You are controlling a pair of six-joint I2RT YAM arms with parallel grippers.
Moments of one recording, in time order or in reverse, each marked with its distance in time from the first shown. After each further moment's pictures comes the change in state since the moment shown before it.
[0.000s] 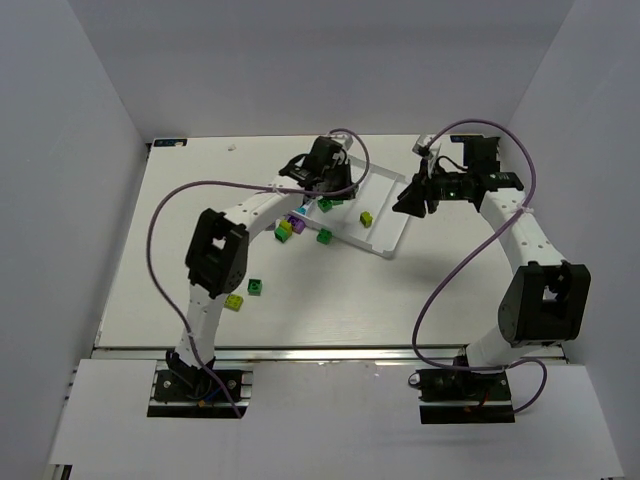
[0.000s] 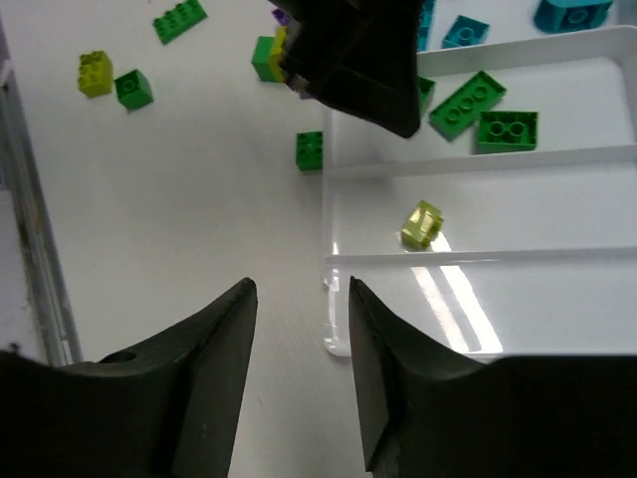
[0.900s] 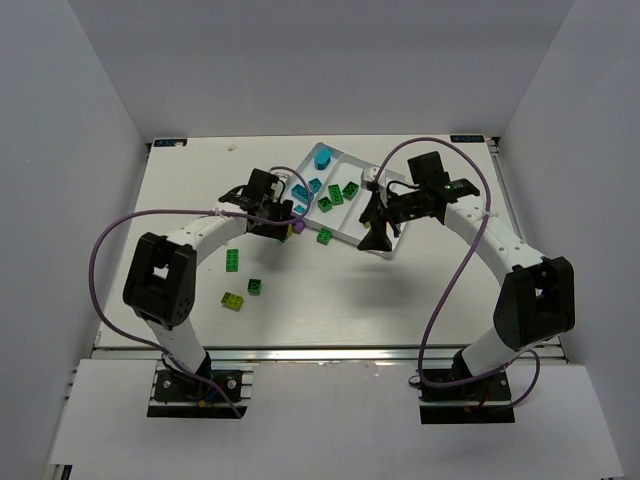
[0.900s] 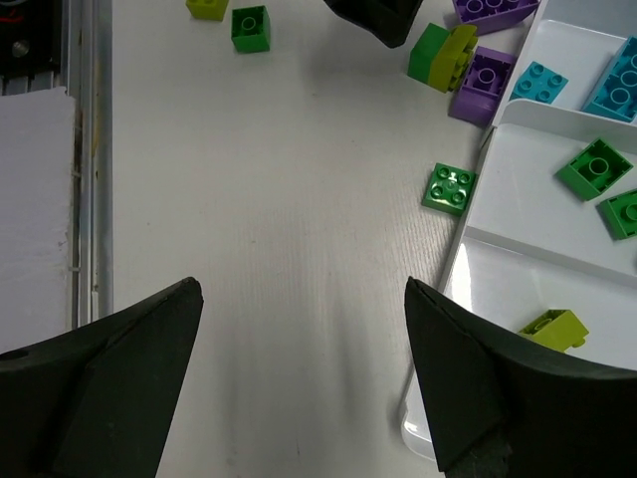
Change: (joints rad) left arm 0.198 -0.530 -0.744 -0.083 -0.213 0.335; right arm 0.289 -0.003 -0.052 -0.095 0.018 -0.212
